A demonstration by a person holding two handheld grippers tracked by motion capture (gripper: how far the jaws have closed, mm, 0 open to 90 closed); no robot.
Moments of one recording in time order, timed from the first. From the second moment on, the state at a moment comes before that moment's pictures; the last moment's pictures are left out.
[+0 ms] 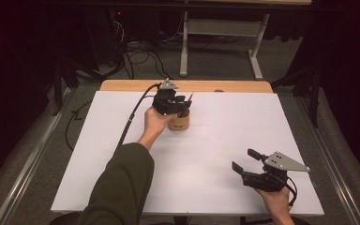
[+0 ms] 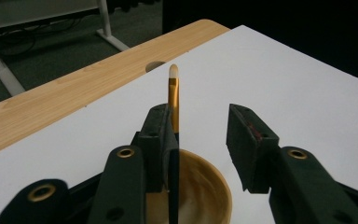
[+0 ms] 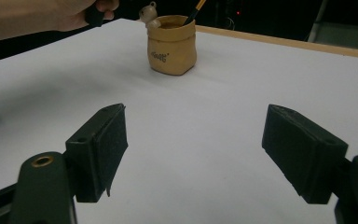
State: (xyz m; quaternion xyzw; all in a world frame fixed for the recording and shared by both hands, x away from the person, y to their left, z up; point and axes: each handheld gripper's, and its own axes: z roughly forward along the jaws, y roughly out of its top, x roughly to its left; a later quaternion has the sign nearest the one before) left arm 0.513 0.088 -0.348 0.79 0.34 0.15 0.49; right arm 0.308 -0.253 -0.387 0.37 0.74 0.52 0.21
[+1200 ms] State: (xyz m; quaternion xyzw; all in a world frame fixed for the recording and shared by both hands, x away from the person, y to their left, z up) left arm 0.506 0.104 -0.337 0.77 0.35 0.12 0.52; right arm 0.308 -0.252 -0.388 0.37 0.75 0.51 0.21
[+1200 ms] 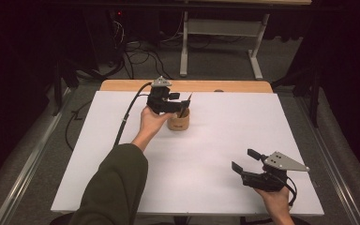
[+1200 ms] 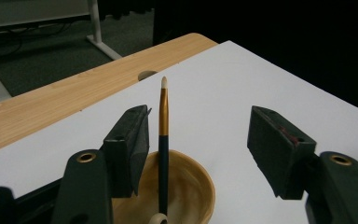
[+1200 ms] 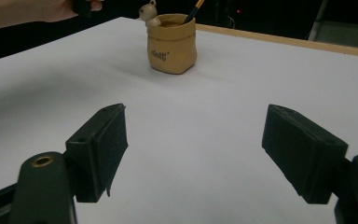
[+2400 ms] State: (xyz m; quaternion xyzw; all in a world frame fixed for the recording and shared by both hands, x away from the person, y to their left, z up) left arm 0.491 0.118 -0.323 0.77 0.33 0.12 0.53; right arm 0.308 -0.252 -0.388 0.36 0.75 0.51 0.22
